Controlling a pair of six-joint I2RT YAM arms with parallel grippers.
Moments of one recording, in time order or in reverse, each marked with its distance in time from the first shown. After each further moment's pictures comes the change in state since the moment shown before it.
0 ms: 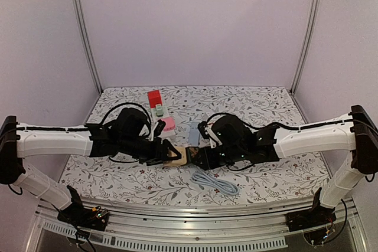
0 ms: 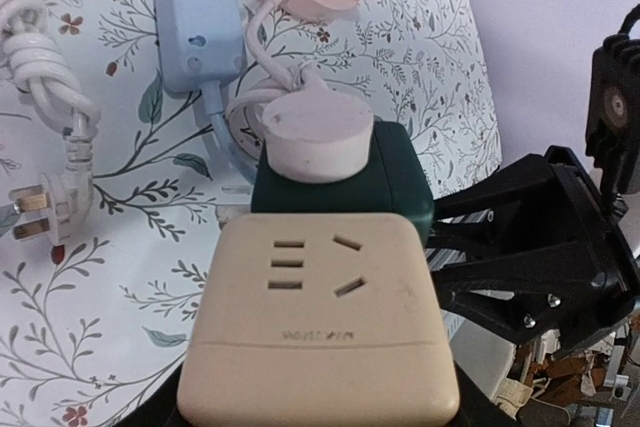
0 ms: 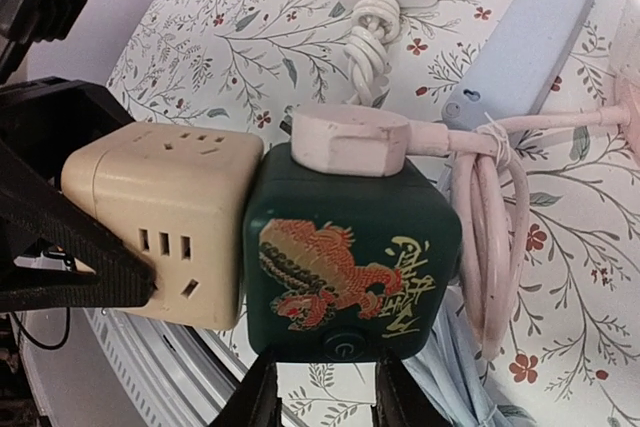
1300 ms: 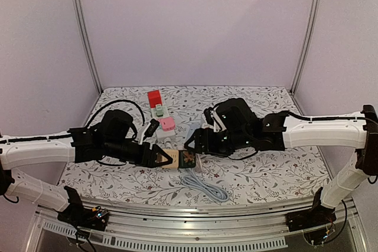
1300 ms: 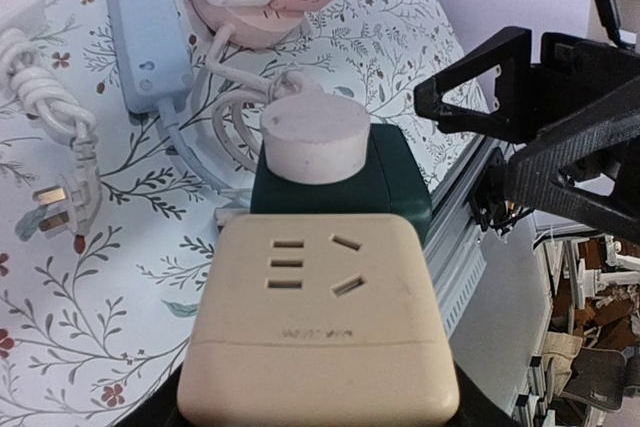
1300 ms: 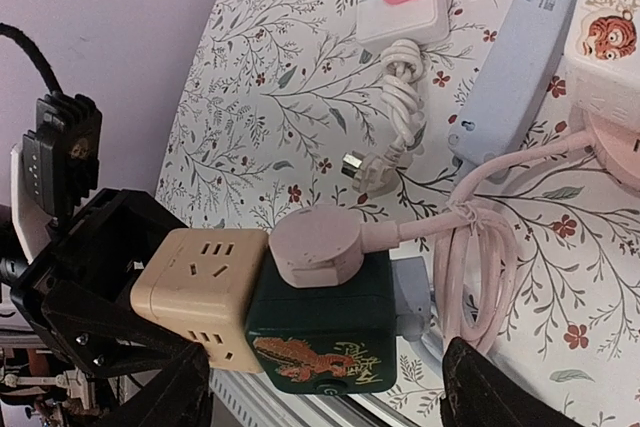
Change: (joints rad) left arm -0.003 -0.192 -0.076 -0.061 0.026 0.197; right arm -0.032 -0.068 0.100 -0.084 -0.050 0.233
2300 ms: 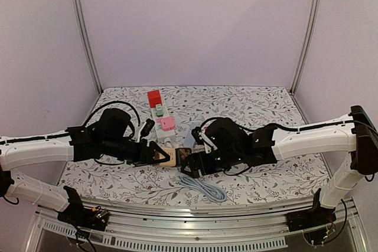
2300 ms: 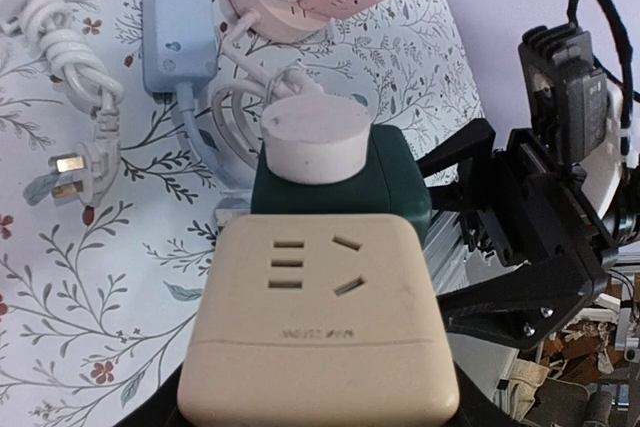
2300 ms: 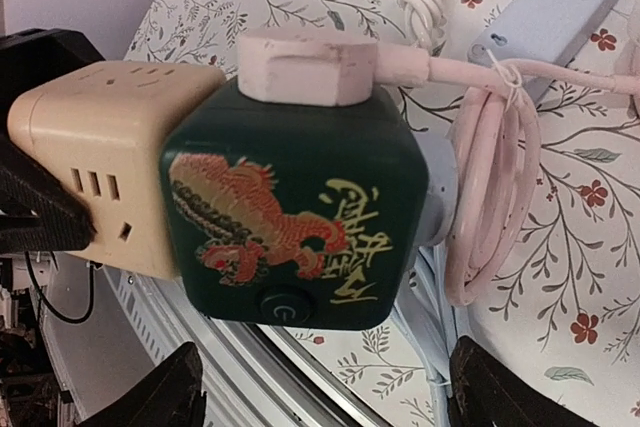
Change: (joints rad) left arm 0.040 -0.015 -0.002 -0.029 0.008 -0.112; right arm 0.091 0.081 -0.045 0.007 -0.007 -0.166
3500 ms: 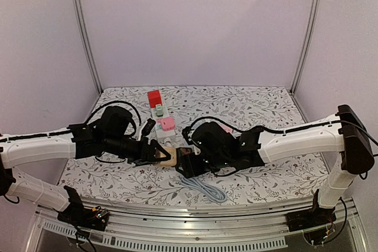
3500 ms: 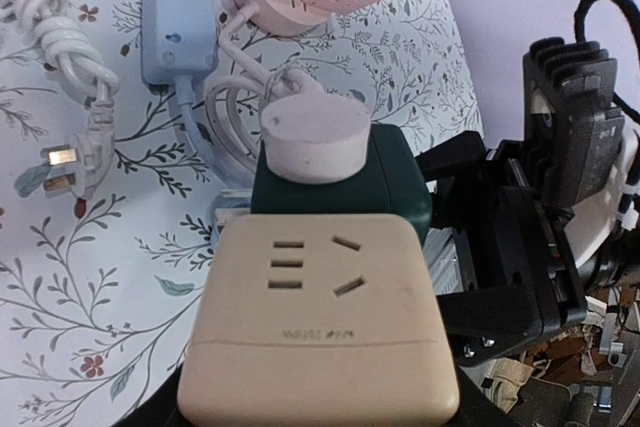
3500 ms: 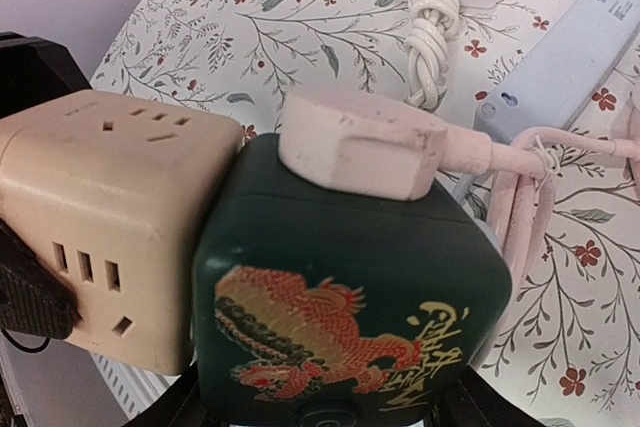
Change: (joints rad) left arm 0.010 0.031 0.030 -0.021 0.040 -0.027; right arm 0.043 0.109 0.095 0.014 0.160 -0.064
